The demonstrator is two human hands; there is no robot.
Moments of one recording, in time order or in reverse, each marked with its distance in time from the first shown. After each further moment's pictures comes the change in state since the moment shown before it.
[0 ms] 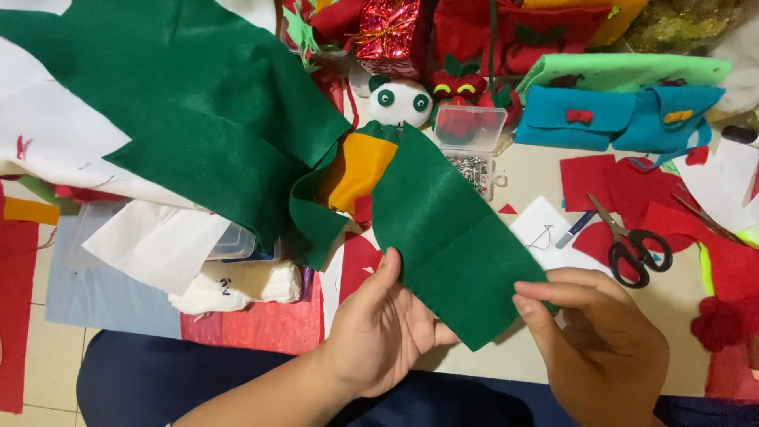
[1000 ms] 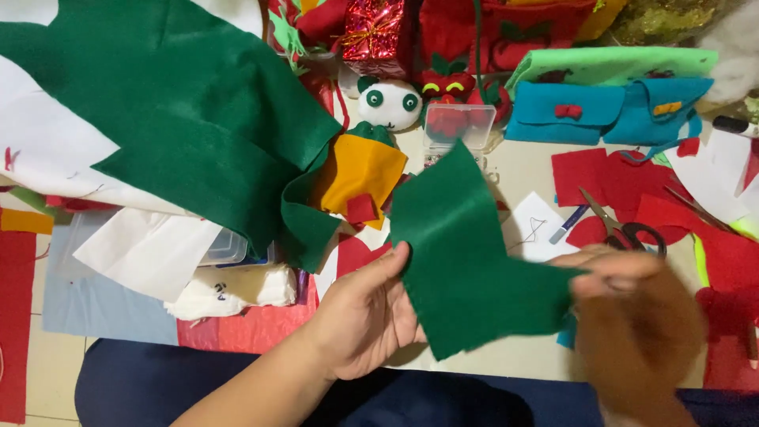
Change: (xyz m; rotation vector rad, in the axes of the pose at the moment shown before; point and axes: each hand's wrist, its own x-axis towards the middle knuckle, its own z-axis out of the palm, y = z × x) left_hand 0.002 0.020 -0.013 -0.106 0.064 -0.192; right_hand 0.010 0.030 -0.016 0.112 0.132 -0.043
